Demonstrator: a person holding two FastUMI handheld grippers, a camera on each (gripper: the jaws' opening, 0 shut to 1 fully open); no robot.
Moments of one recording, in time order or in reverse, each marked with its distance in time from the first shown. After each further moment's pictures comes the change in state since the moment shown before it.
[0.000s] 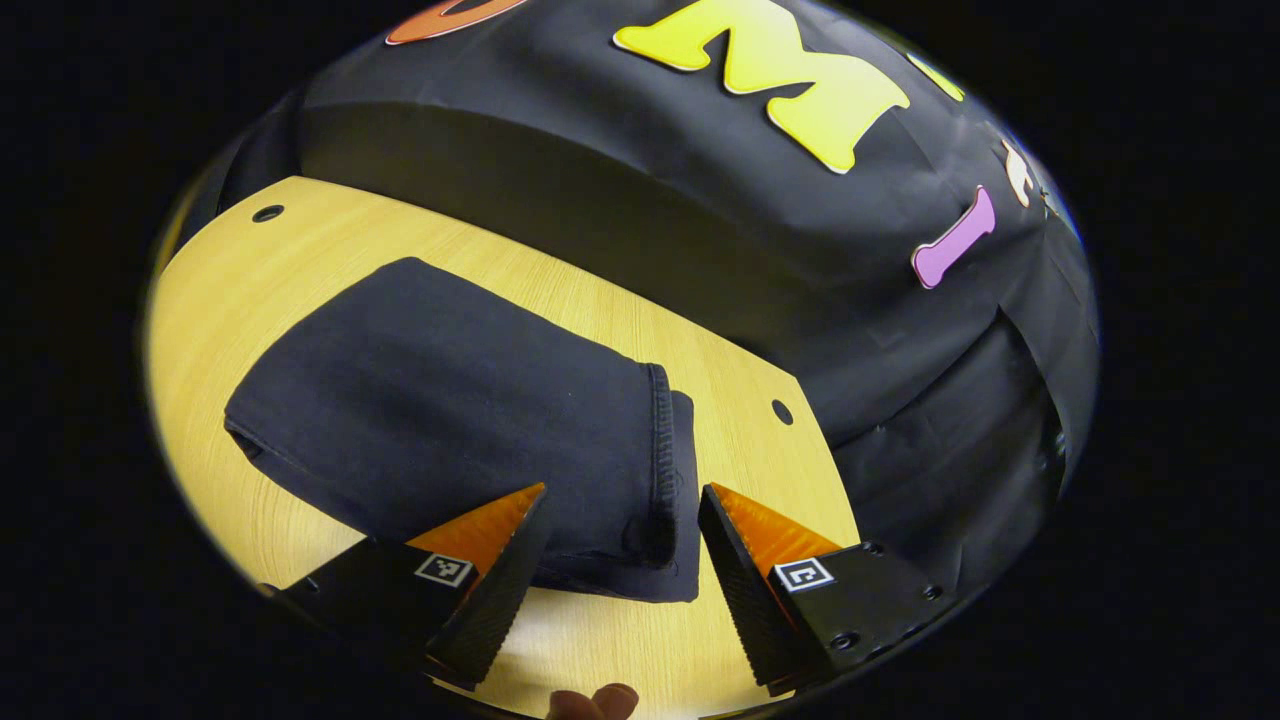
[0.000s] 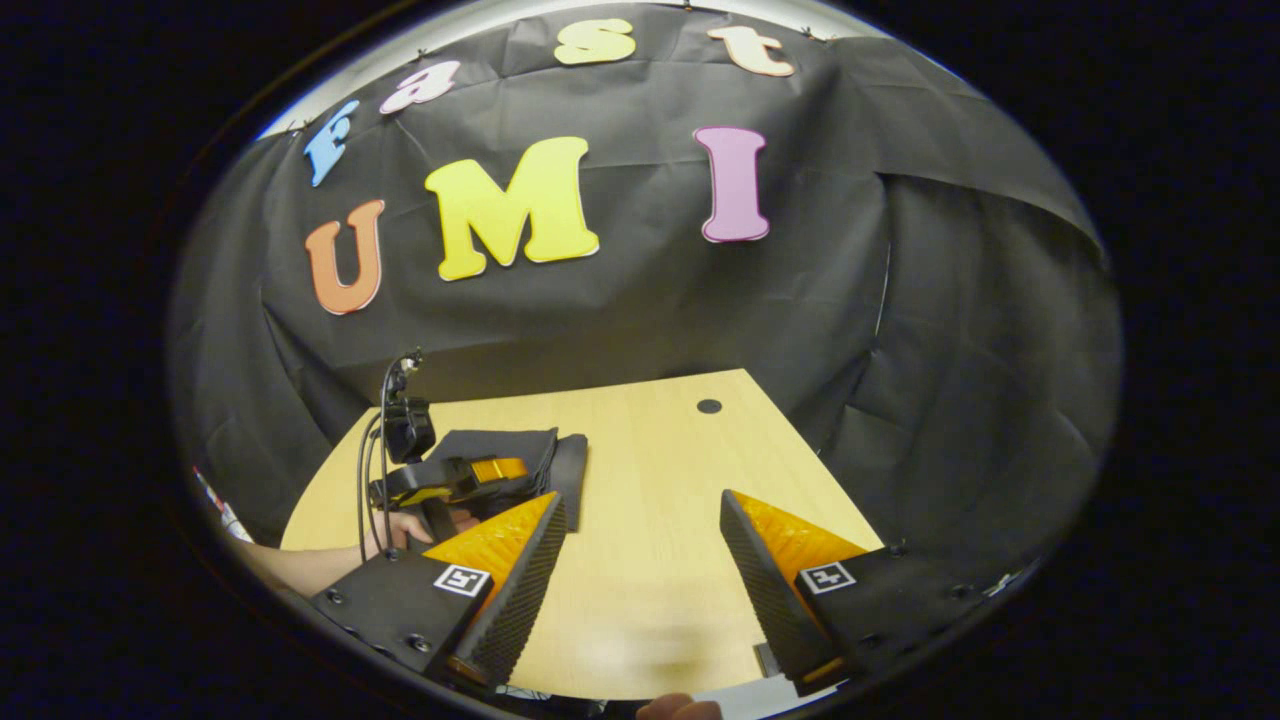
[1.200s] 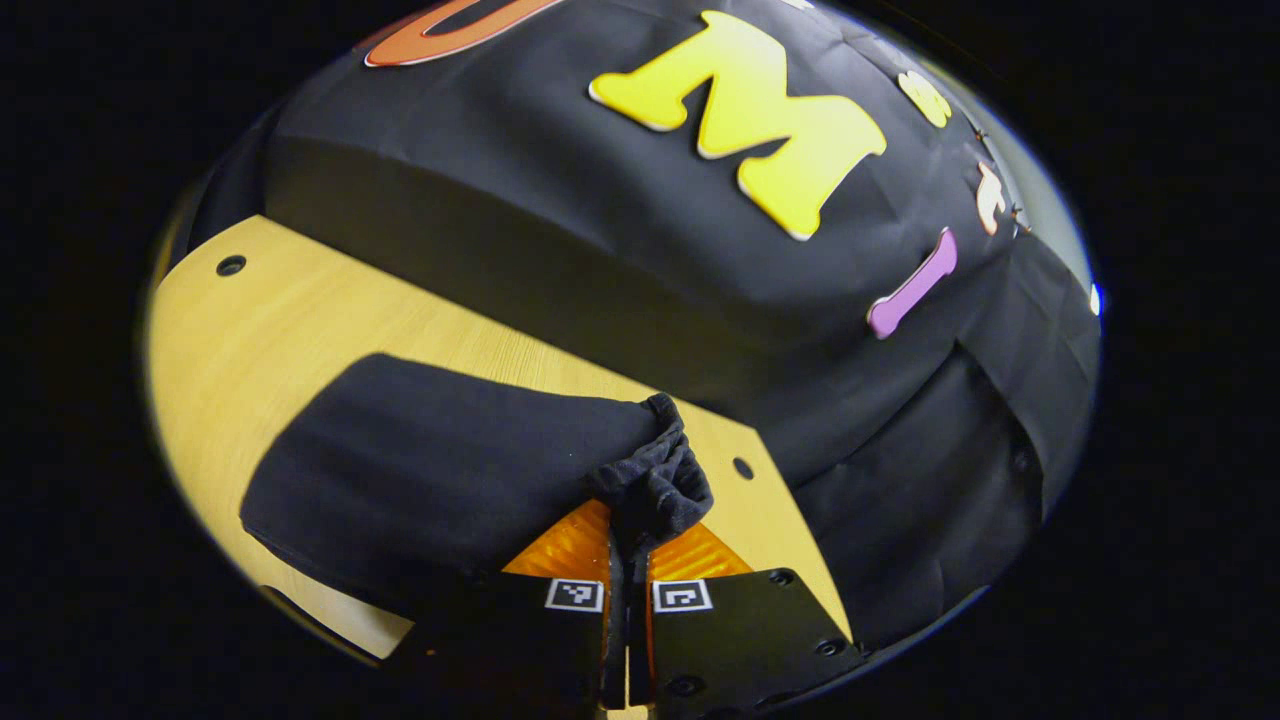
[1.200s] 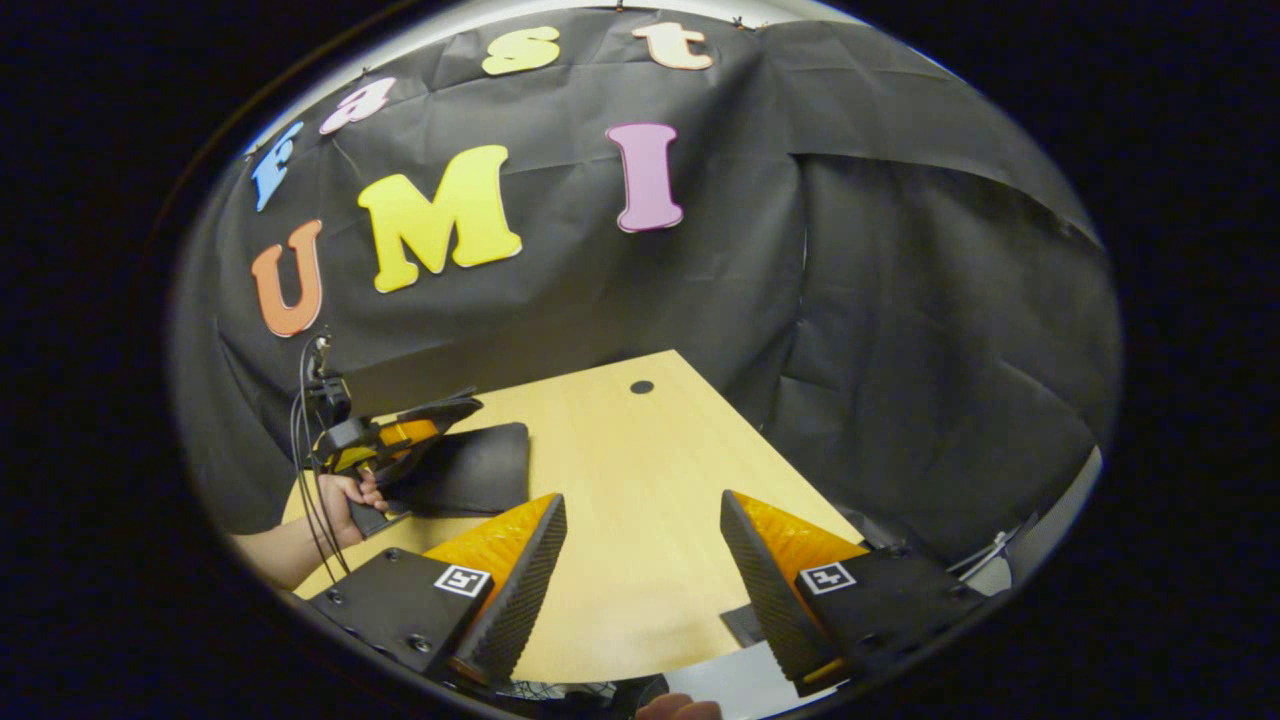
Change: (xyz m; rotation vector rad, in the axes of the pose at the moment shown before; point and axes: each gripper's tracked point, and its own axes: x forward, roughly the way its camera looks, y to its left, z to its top) left arm 0.023 0.018 0.015 0.026 -0.079 -0.084; right arm -0.038 -0.063 -0.038 0.132 0.037 -0.189
